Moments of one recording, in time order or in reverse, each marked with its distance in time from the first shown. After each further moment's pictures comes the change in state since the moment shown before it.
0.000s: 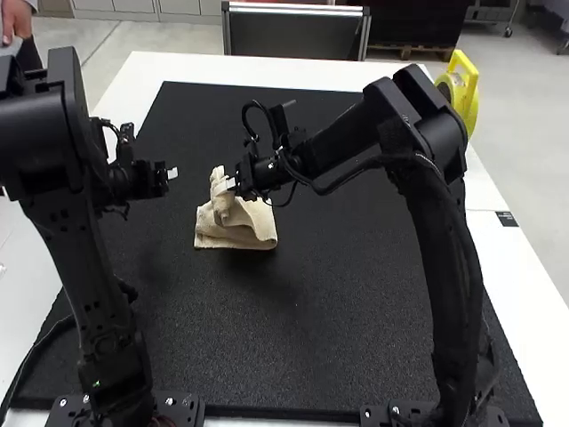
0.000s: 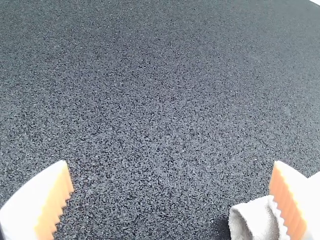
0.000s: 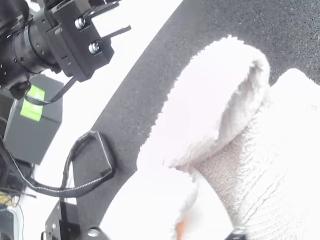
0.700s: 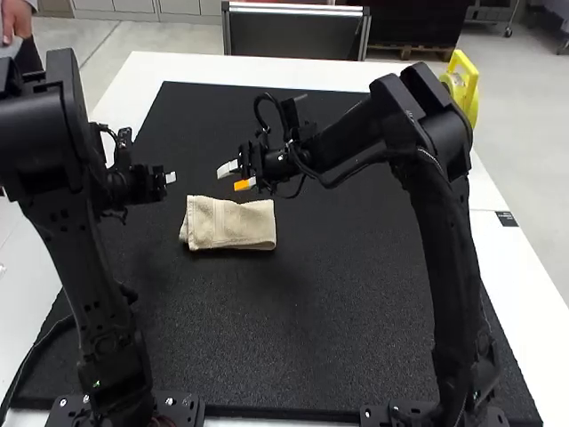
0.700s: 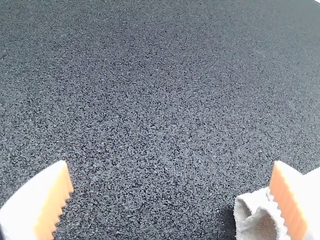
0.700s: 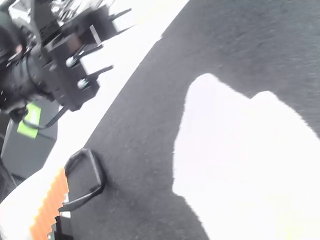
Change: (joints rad) left arm 0.016 0.000 -0.019 0.003 0.000 0.003; right arm -0.081 -0.001 0.000 0.018 -0.003 0.006
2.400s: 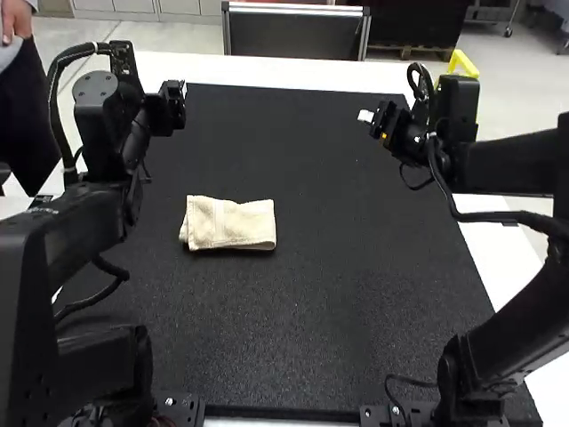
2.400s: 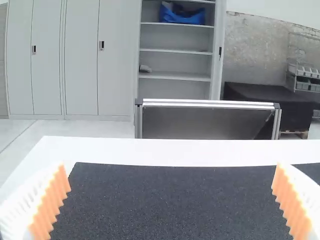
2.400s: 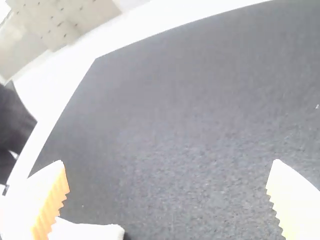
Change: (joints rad) left arm -0.362 -0.794 -0.259 0.253 -0.575 -0.195; right arm -0.571 -0.863 -0.735 0.155 0.374 -0.058
